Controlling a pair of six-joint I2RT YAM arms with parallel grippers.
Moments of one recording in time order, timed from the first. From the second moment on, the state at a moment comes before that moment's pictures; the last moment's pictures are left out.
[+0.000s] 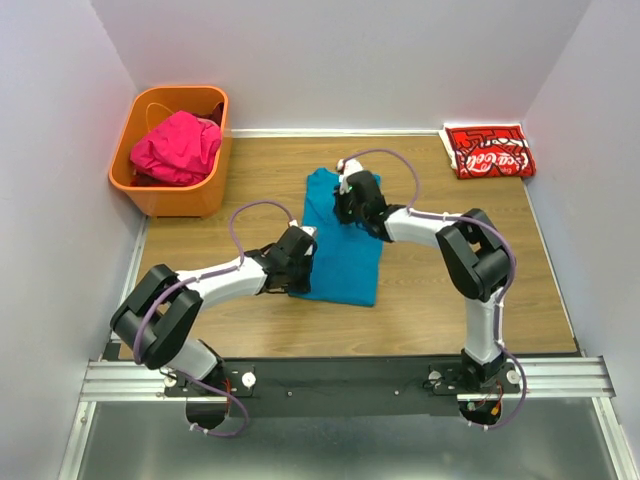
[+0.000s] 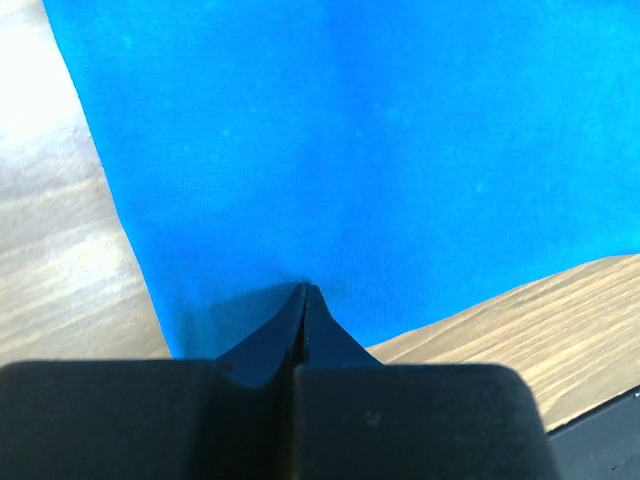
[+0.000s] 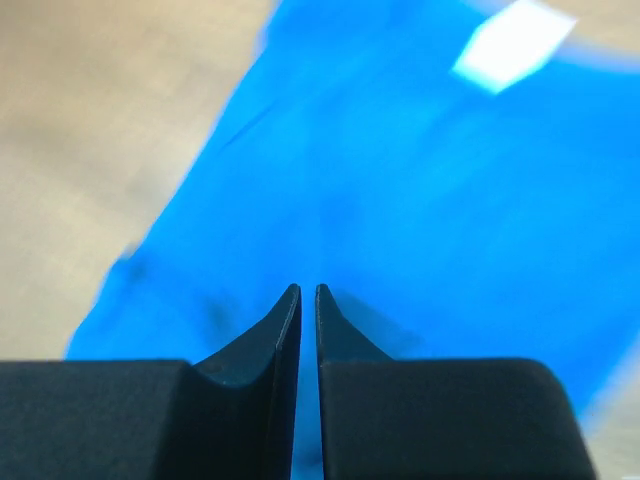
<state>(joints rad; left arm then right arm) -0.72 1.49 0.73 -0.23 0.04 -0.52 0.63 2.02 1.24 0.20 0.01 0.19</state>
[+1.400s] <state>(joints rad) -0.59 1.21 0.51 -0.17 0.19 -0.69 0.32 1.50 0.46 0.33 -0.83 0.62</state>
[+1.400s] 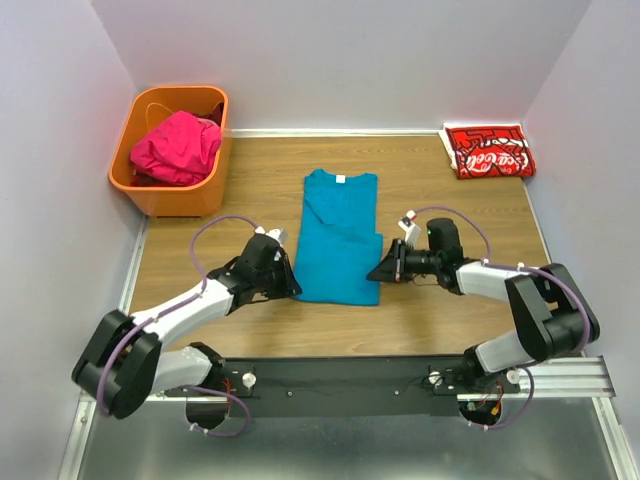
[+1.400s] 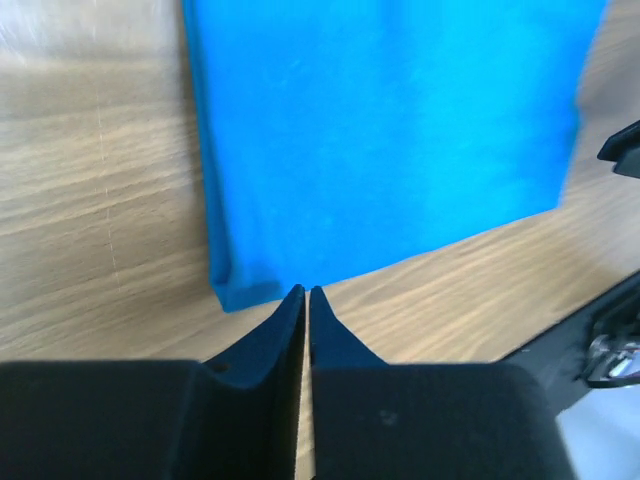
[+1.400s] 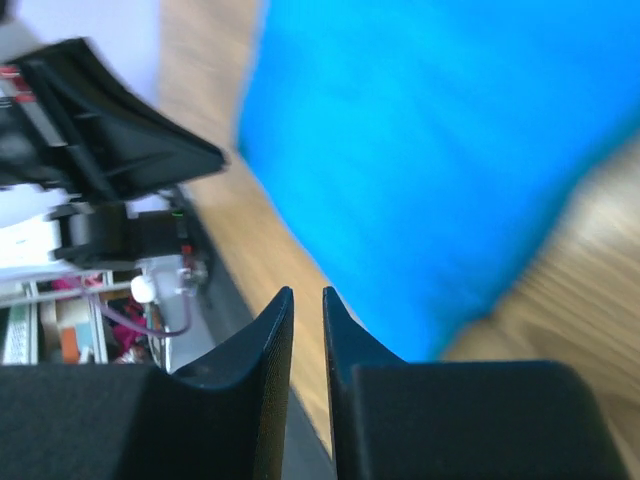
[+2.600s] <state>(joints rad) -0.60 1.20 0.56 -0.24 0.08 -0.73 0.66 1.69 0.74 0.31 -0.72 0.72</state>
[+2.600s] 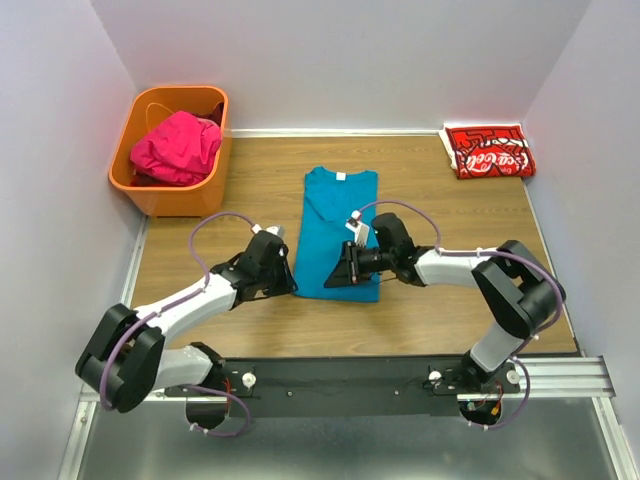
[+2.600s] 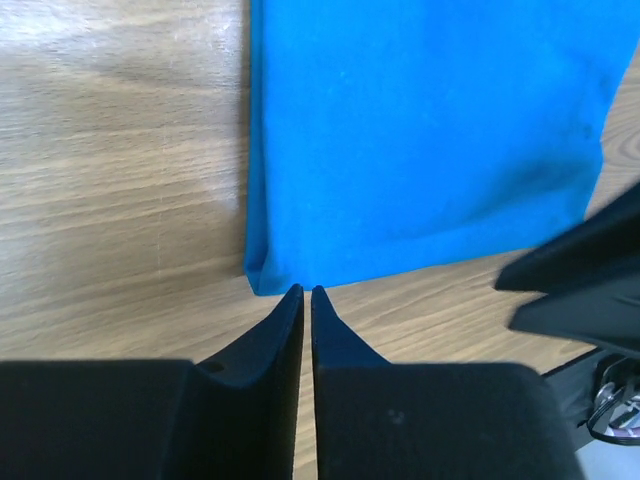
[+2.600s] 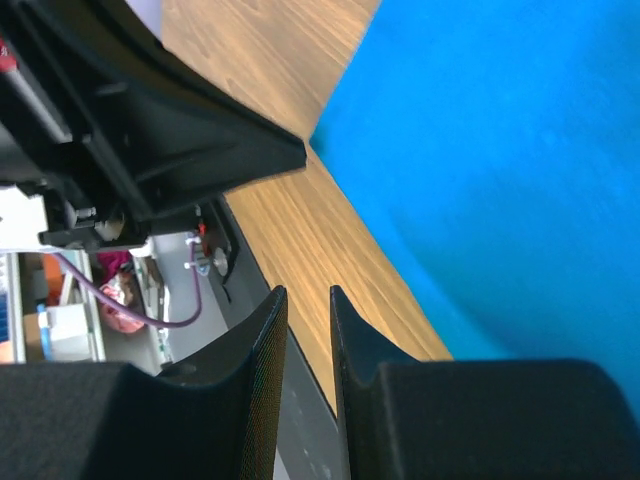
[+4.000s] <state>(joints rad) -0.70 1.27 0.76 -0.49 -0.20 -0.70 0.67 1.41 0.80 -0.60 0.01 0.68</state>
